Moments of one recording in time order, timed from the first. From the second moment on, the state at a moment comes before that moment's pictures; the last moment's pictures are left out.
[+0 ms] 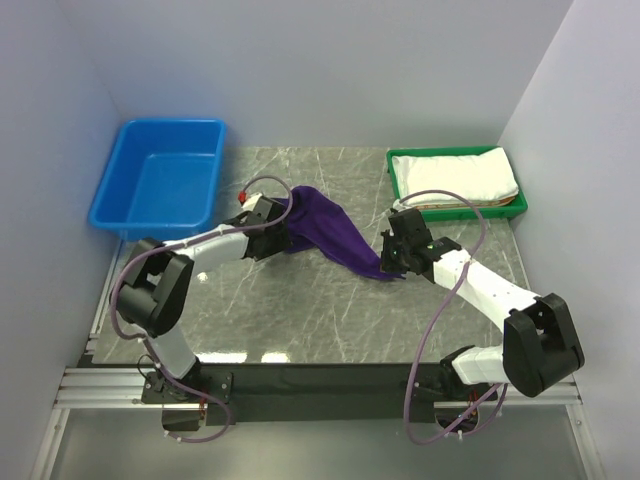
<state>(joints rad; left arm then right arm) -0.52 1.71 1.03 -0.28 -0.24 -0.85 0.45 1.32 0.81 -0.43 0.03 0.46</state>
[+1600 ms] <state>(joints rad) -0.38 1.63 1.95 -0.59 -0.60 -0.36 0.43 0.84 0.76 -0.64 -0.24 0.49</state>
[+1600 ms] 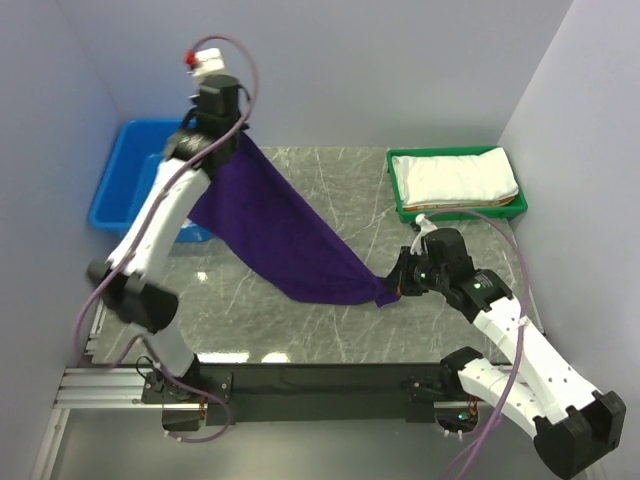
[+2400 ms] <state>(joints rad) -0.44 2.33 2.16 -0.25 -0.37 -0.35 0.21 1.02 0.69 -0.51 0.06 0.56</state>
